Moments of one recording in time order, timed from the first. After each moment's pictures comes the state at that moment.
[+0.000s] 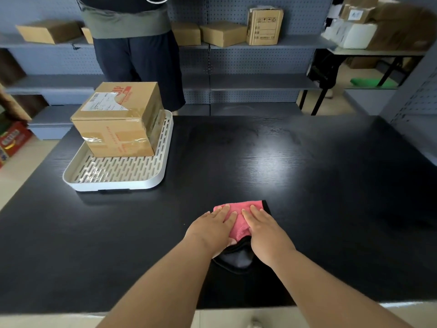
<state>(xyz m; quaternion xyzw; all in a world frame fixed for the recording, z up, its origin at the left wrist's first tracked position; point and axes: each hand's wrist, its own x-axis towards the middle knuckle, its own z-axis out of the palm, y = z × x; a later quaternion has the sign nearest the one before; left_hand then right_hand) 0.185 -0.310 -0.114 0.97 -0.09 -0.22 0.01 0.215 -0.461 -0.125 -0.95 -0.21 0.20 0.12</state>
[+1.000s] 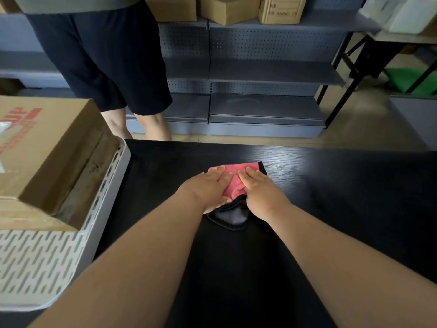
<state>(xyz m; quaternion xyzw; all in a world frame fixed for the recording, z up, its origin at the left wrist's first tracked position) 0.499 -0.255 -0.113 0.97 -0.04 -0.24 0.03 0.544 -0.403 -0.127 -0.94 -0.27 0.19 0.10</state>
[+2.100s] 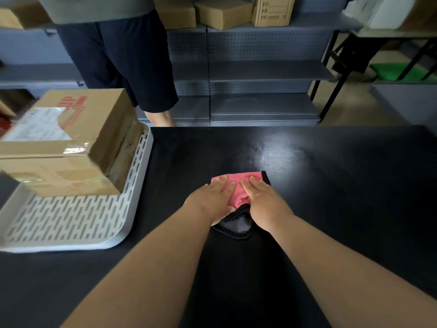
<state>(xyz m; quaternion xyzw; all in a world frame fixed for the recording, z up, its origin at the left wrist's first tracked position) 0.384 -0.271 -0.108 0.97 -0.03 -0.25 0.03 0.422 -0.414 -0.124 -0.95 -0.23 0.20 0.10</state>
